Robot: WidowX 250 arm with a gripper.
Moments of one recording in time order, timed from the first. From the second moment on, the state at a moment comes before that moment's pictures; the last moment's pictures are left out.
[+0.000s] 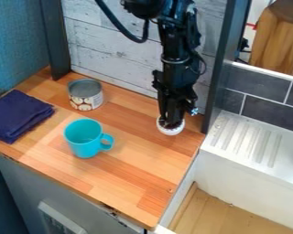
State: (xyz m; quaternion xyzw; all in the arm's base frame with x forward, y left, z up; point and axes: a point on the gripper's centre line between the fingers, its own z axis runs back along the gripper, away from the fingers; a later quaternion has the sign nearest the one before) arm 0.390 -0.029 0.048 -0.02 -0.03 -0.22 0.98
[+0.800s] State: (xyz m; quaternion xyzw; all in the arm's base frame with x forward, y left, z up) arm 0.421 -0.023 0.026 -0.01 -0.02 -0.22 0.98
